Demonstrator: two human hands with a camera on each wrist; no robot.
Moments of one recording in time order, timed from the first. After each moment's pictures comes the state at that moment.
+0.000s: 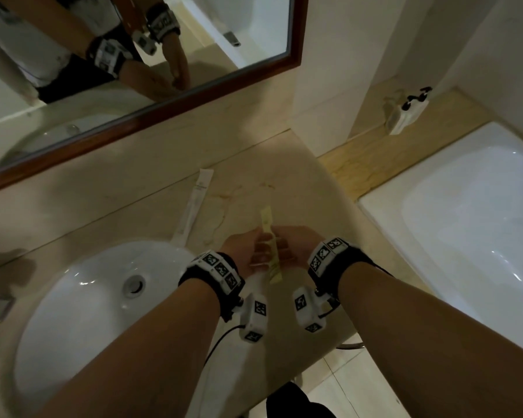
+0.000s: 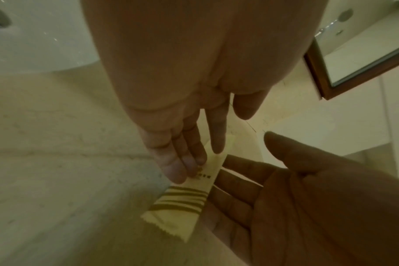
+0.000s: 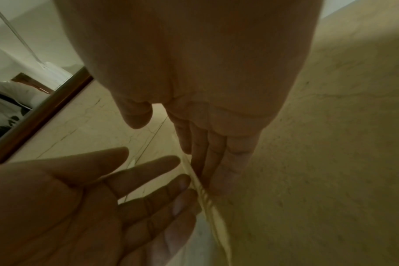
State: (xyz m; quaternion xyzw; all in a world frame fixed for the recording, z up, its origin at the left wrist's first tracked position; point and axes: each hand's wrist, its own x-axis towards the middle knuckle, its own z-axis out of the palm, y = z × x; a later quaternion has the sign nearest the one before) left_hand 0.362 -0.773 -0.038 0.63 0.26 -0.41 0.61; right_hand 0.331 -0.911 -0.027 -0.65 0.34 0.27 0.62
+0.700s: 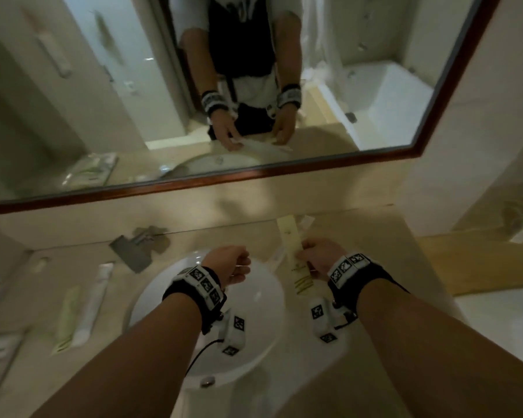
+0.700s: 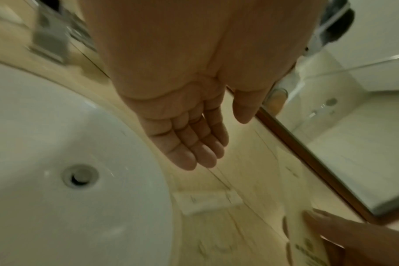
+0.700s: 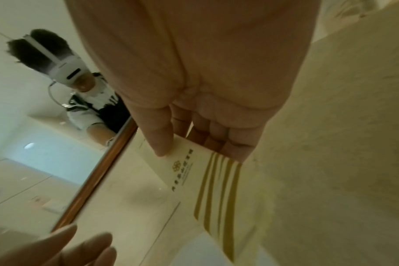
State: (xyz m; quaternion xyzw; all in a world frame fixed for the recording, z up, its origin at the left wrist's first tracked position) left_hand 0.345 -0.579 0.074 0.67 0.31 -0.17 0.65; right_hand 0.387 -0.798 0.069 -0.78 0.13 0.32 0.53
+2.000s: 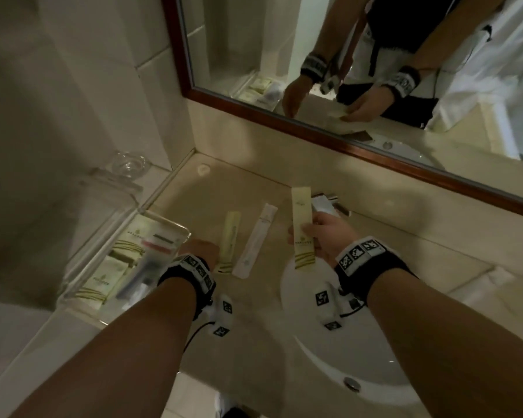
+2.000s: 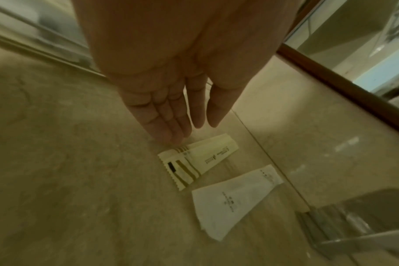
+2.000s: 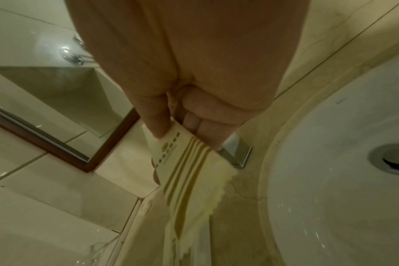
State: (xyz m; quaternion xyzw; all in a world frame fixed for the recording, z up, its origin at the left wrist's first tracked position) left_hand 0.180 -0.118 -0.037 0.78 0.47 -0.21 0.36; right_hand 0.323 -0.333 0.062 -0.73 0.02 0.39 0.56
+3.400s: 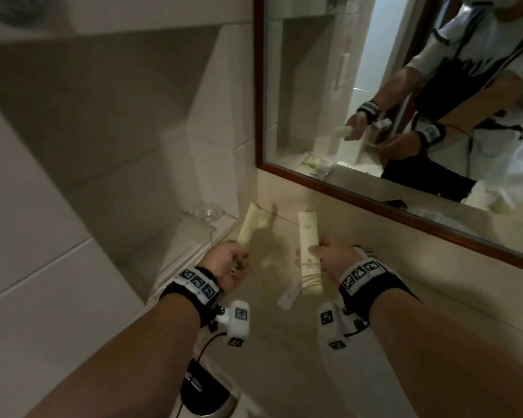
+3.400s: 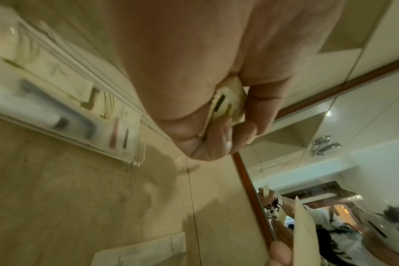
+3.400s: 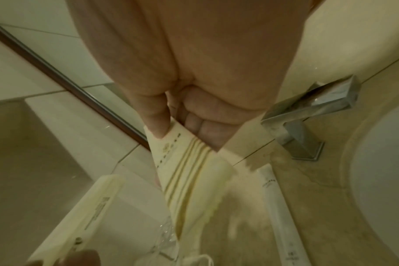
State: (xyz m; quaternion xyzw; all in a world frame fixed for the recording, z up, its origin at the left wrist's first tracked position) left_hand 0.081 -0.136 0.127 0.40 0.41 0.15 0.81; right_hand 0.250 -0.297 0.147 -0.72 -0.11 0.40 0.56
